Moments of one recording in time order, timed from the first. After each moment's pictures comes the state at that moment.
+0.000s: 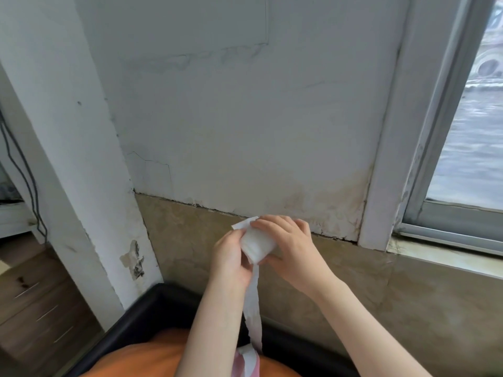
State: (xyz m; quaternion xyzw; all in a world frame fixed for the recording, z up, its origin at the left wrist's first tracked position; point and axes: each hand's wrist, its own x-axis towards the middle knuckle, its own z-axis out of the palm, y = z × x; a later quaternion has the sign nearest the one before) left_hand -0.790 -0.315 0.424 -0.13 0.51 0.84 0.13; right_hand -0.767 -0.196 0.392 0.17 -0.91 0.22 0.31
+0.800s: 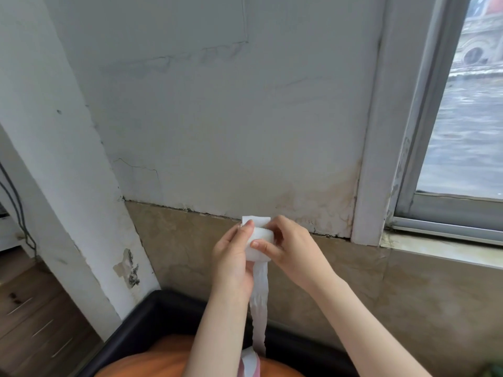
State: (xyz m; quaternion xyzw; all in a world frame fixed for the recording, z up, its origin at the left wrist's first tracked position) left_hand -0.784 -0.299 0.414 0.00 0.49 0.87 0.07; right_hand -0.762 -0.188 0.404 0.06 -0.90 0.36 0.25
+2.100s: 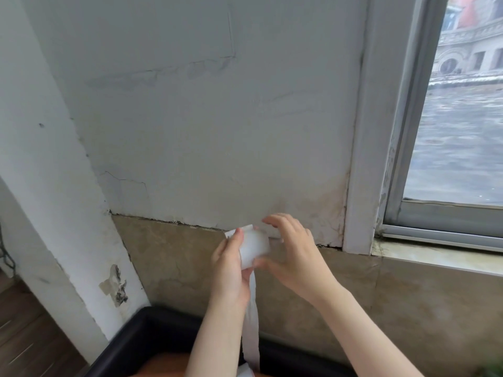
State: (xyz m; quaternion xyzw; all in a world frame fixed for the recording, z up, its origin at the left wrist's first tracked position) left_hand -0.786 -0.289 0.421 -0.01 0.50 0.86 0.09; right_hand -0.762 -0.173 0.401 0.08 -0.89 0.31 0.32
